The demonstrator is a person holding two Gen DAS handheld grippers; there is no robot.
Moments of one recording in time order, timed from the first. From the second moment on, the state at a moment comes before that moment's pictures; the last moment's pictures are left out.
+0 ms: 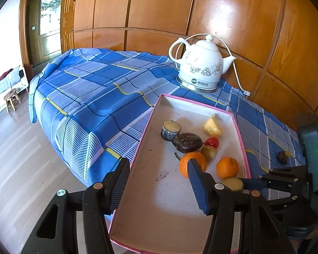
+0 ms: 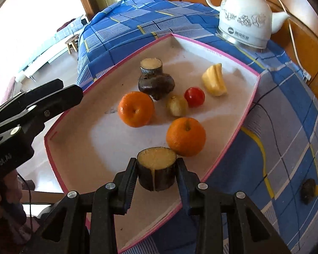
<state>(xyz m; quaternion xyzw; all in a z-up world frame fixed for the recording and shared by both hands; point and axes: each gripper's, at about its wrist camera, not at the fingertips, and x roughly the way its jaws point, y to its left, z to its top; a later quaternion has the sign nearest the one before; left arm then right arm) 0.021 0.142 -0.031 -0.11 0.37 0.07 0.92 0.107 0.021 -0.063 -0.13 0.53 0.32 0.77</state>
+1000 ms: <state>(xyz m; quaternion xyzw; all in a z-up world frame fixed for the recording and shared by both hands) 0.017 0.110 -0.021 -0.07 0.36 0.04 0.93 0.076 -0.018 -0.029 -0.07 0.49 0.29 0.82</state>
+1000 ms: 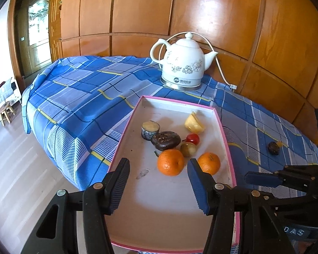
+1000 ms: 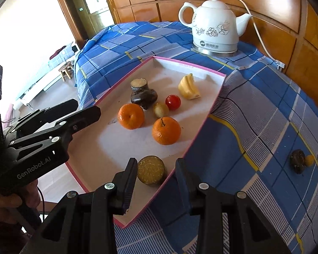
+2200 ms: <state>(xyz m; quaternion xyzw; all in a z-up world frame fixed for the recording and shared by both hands) 0.028 0.041 -0.013 0.01 0.37 -0.04 0.93 0.097 -0.167 0.006 -0.06 0.47 0.15 0.87</state>
